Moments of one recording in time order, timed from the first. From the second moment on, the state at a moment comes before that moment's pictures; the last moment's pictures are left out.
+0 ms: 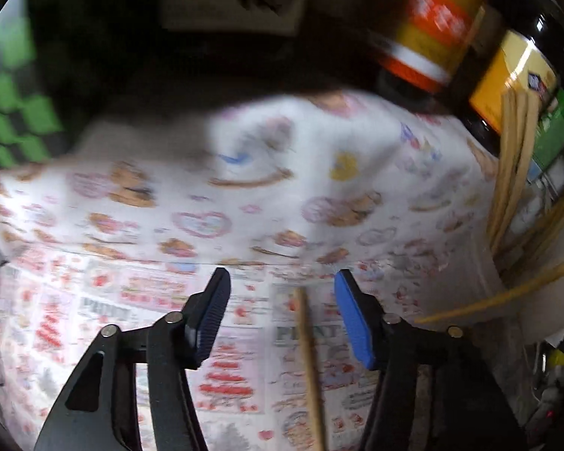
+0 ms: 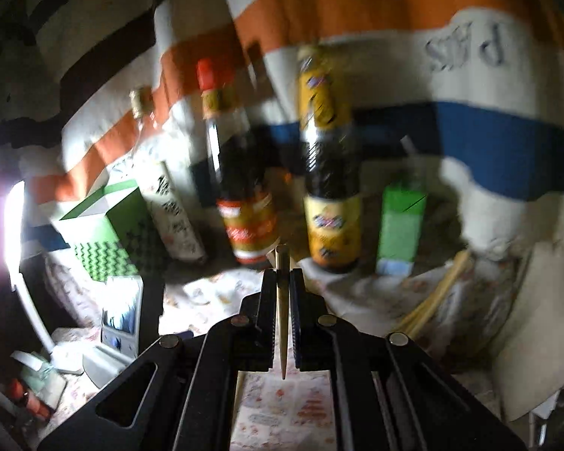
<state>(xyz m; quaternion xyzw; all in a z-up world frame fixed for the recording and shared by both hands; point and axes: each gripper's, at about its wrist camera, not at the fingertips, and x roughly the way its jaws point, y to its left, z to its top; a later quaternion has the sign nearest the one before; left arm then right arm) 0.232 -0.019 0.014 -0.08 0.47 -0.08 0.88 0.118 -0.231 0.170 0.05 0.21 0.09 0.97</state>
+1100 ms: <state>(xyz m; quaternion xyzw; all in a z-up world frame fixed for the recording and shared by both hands) 0.226 -0.099 -0.004 0.01 0.47 -0.09 0.88 0.098 -0.265 0.190 0.08 0.17 0.06 0.98</state>
